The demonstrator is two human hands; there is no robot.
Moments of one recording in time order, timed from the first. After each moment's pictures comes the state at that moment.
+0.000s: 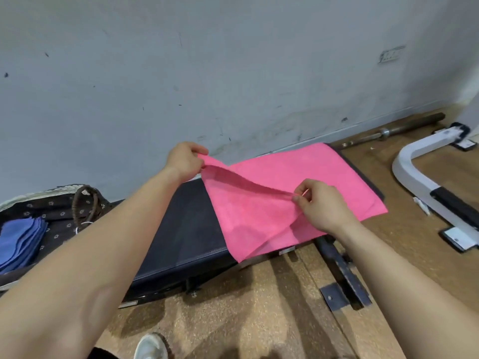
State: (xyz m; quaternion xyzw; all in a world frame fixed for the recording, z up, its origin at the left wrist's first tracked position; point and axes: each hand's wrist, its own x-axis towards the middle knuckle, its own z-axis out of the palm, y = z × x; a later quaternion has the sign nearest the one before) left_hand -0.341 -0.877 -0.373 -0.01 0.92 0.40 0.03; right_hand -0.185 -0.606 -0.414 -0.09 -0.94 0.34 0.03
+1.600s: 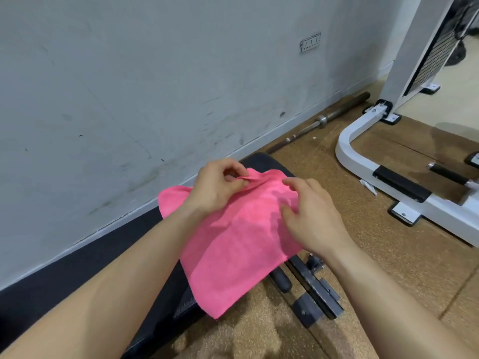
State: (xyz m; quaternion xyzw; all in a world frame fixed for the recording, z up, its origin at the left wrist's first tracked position) left_hand -0.351 -0.650 -0.424 0.28 0.85 0.44 0.09; right_hand -0.191 -0.507 -0.424 -0.21 -0.92 0.33 0.08
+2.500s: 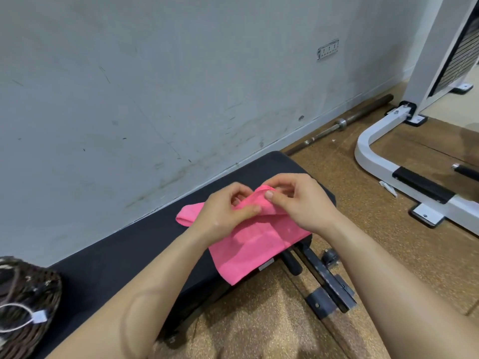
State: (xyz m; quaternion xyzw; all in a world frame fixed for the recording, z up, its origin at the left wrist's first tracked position) left_hand -0.268 -0.710 -0.408 0.30 0.87 0.38 0.10; right_hand -0.187 -0.518 -0.409 -0.01 -0.84 0.53 0.12
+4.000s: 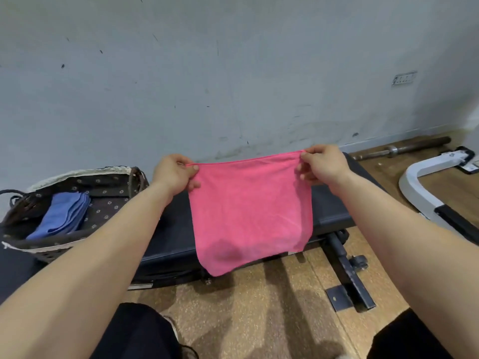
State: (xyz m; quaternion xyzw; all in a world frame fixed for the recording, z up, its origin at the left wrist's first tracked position) left_hand -0.267 -0.983 -0.363 -0.09 0.84 0.54 0.00; right_hand -0.228 -0.655 -0.349 -0.16 -0.80 0.57 0.03
